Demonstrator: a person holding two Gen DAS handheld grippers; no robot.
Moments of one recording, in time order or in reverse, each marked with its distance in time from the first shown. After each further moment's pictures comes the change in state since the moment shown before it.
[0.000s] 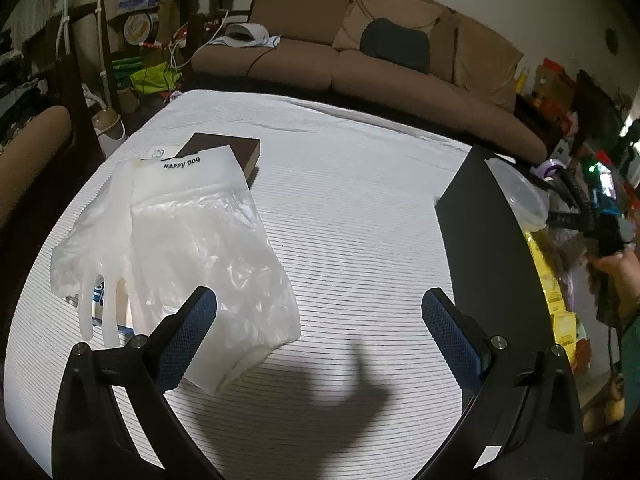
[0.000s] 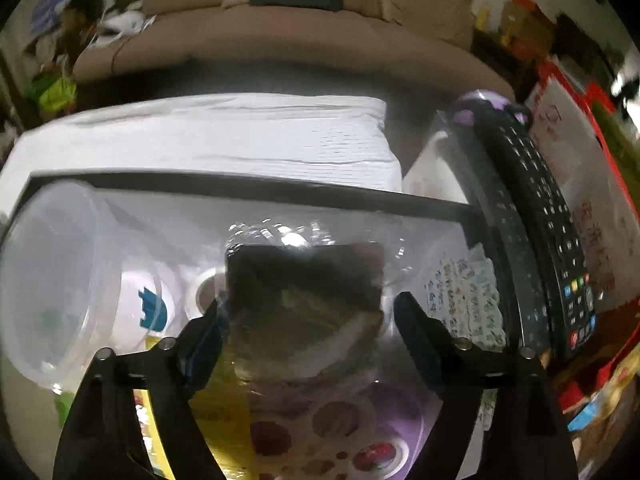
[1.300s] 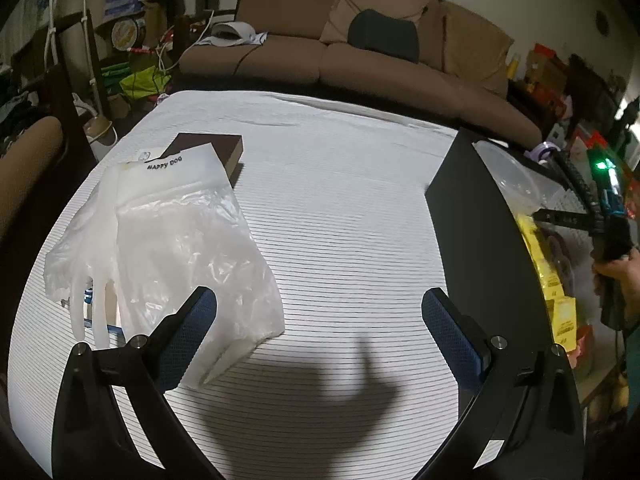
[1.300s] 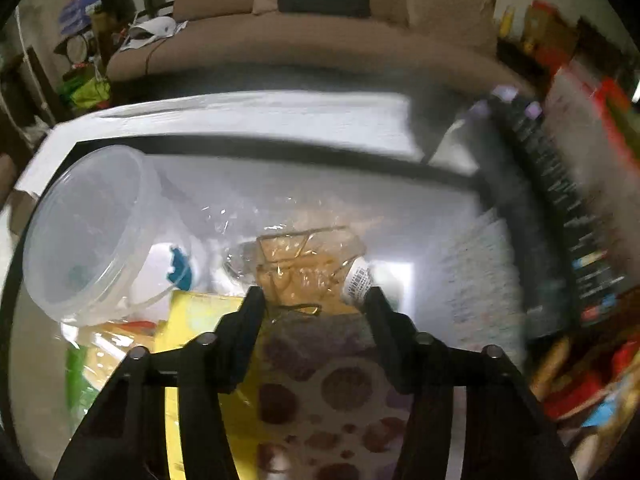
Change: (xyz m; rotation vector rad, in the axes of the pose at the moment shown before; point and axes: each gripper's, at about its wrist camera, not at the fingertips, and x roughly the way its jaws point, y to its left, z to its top) left arm -0.001 -0.012 -0.004 0.046 0.020 -0.006; right arm -0.028 -0.014 -0.027 -0.041 -0.060 0.070
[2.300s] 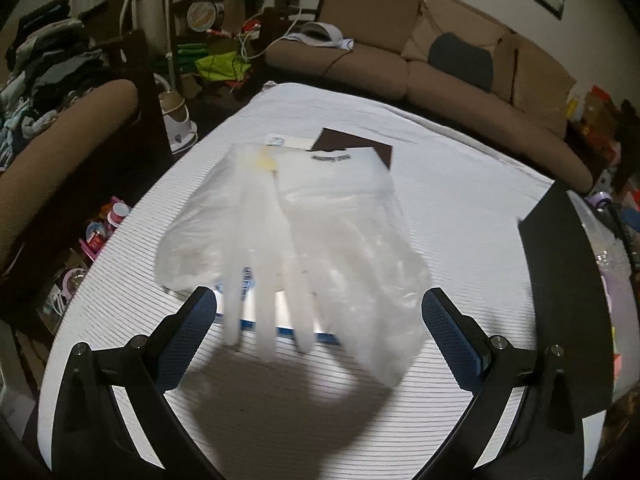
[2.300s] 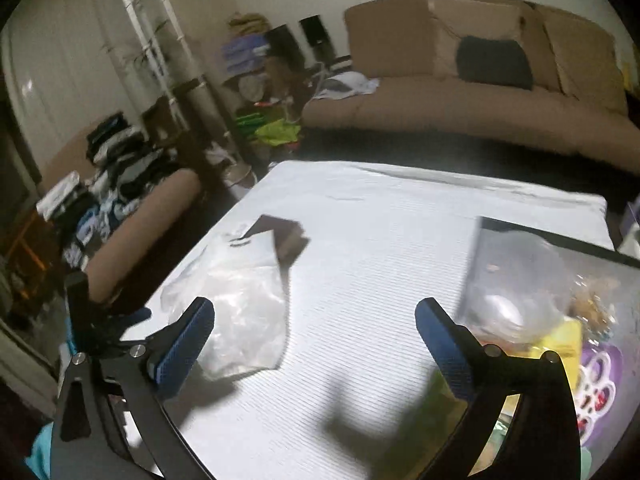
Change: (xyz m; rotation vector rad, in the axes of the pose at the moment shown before) left arm -0.022 0.135 -0.009 -0.148 -0.028 0.169; right arm -0.123 0.211 -0.003 -0.133 -0.194 0.610
